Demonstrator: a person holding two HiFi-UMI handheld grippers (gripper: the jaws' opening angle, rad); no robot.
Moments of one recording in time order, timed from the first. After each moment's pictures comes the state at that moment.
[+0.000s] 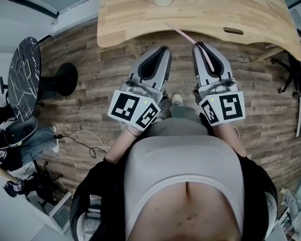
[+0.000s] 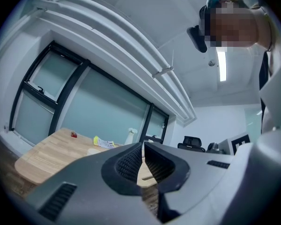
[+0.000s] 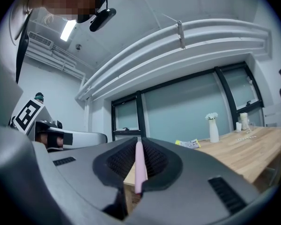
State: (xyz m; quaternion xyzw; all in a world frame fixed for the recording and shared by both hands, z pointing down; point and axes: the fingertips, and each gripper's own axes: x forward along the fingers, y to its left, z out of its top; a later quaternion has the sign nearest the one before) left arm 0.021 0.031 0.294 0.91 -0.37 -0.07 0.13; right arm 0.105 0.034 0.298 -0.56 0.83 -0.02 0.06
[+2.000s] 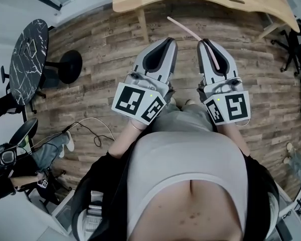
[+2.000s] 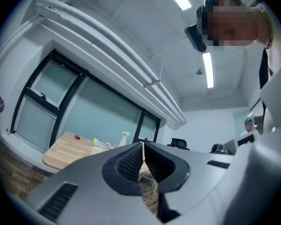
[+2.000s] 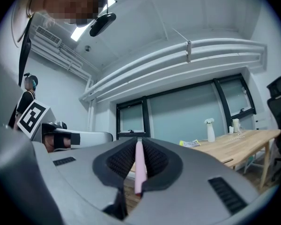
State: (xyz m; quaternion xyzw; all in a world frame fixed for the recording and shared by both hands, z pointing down) left arm -0.092 0.211 0.278 0.93 -0.34 -0.10 0.11; right arm -0.013 0.229 0.283 -0.58 0.82 0.01 0.06
